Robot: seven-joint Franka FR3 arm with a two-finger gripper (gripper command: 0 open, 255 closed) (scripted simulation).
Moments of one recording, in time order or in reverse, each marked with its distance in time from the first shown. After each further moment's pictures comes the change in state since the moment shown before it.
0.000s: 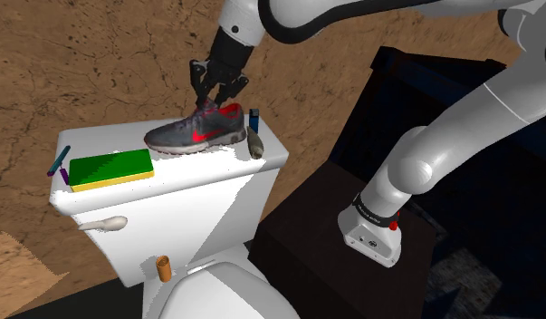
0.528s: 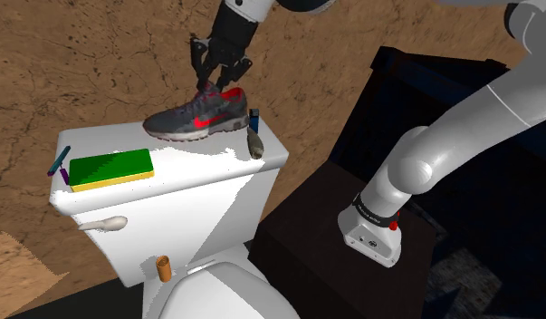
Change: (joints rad) arm -0.003 -0.032 -0.017 0.080 -0.006 -0.111 0.010
